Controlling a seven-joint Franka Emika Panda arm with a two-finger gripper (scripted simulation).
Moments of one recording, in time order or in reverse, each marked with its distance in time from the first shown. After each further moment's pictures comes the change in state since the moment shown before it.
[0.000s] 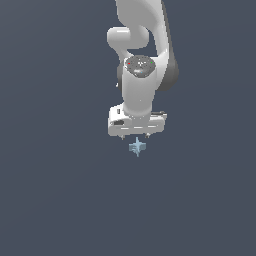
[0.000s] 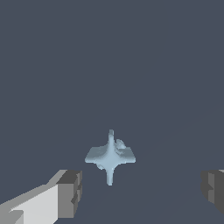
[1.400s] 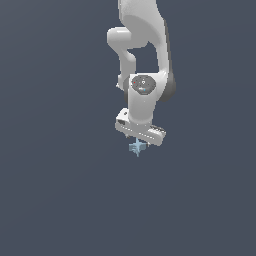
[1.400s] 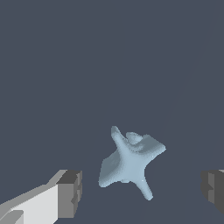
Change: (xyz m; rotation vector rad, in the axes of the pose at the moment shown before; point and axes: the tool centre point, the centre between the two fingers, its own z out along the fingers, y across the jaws) arm -0.021 -0.018 0.063 0.004 0.003 0.533
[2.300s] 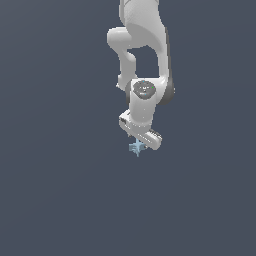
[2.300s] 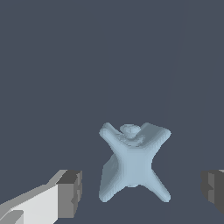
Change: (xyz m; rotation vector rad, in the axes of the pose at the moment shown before) arm -0.014 0.002 0.027 -0.003 0.007 0.257
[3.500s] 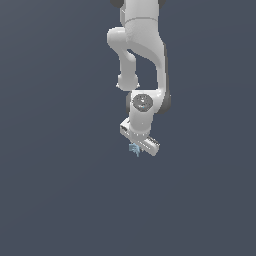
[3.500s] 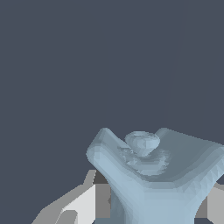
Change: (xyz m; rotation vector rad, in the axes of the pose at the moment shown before) arm 0.000 0.000 0.050 0.000 0.000 0.005
